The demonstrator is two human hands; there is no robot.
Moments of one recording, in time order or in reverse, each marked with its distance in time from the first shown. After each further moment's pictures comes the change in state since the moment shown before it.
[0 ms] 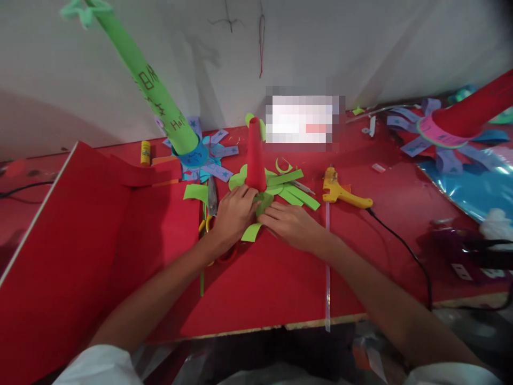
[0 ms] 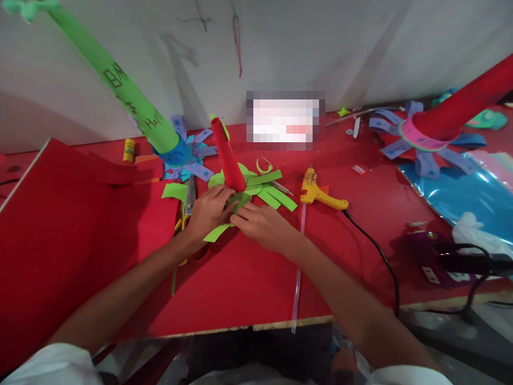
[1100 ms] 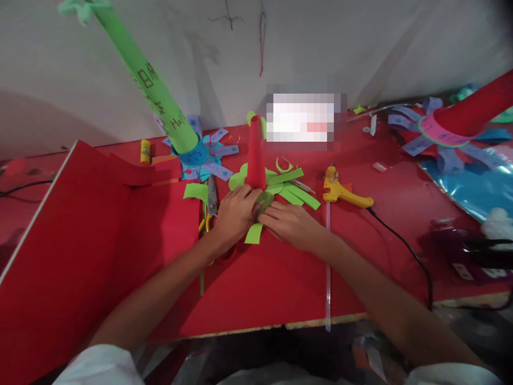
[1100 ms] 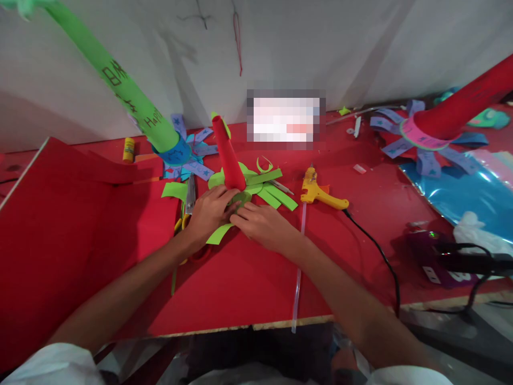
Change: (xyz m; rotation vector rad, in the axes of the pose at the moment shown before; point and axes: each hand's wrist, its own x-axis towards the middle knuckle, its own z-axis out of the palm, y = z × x) left_hand -0.001 0.003 -0.002 -0.002 0.033 0.054; right_hand -0.001 -0.001 0.000 0.000 -0.015 0.008
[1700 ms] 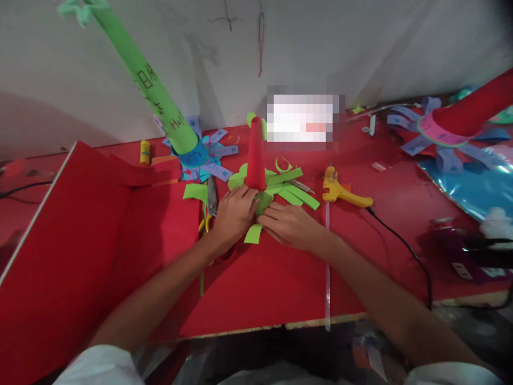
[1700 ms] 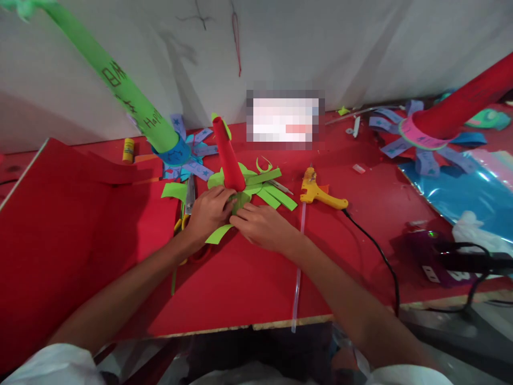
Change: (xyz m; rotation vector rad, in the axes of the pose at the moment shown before) left_hand 0.001 -0.001 0.001 -0.030 -0.025 -0.058; right_hand 0.001 0.000 0.002 0.016 -0.017 -0.006
